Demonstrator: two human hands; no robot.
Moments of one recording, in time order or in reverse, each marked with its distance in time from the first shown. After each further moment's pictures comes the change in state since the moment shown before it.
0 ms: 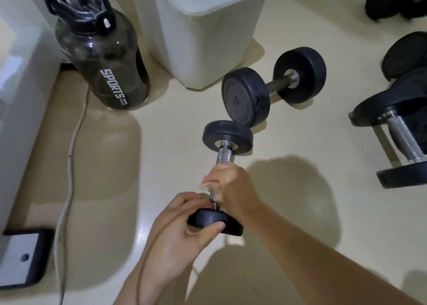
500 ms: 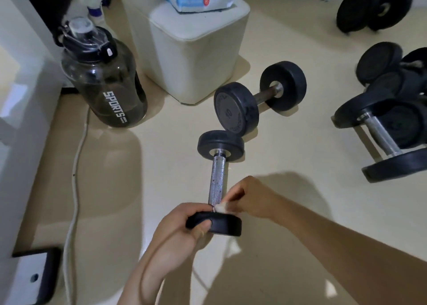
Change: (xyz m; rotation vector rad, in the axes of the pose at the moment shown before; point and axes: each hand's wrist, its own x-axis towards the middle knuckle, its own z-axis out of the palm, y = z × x) left_hand 0.007 -0.002 -0.014 -0.156 -0.180 -0.137; right_hand -0.021 -0.006 -0.052 0.452 -0.270 0.581
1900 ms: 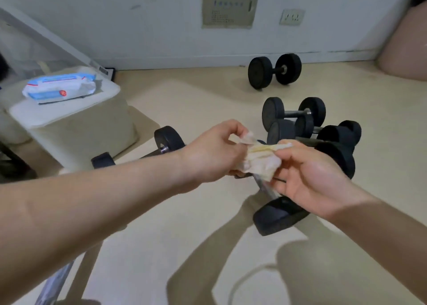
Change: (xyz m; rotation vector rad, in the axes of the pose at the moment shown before) left_hand 0.125 0.375 0.237 -0.044 -0.220 0.332; right_hand -0.179 0.068 -0.355 1.073 0.322 -0.240
